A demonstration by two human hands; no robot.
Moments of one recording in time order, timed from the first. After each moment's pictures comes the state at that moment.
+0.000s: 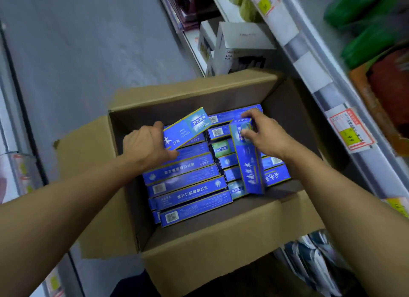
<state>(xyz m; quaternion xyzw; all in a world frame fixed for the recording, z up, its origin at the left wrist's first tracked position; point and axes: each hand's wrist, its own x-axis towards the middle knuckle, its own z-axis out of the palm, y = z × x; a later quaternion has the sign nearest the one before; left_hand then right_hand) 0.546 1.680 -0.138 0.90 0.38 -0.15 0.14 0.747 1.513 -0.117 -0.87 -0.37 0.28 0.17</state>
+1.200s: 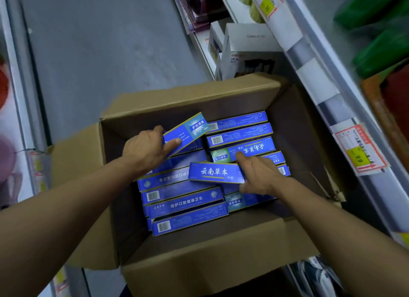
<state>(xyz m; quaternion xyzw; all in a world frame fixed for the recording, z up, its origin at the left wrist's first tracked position) 0.572 1.682 -0.152 0.89 0.39 -0.15 0.18 0.751 1.476 -0.178 -0.78 -0.54 0.29 -0.11</state>
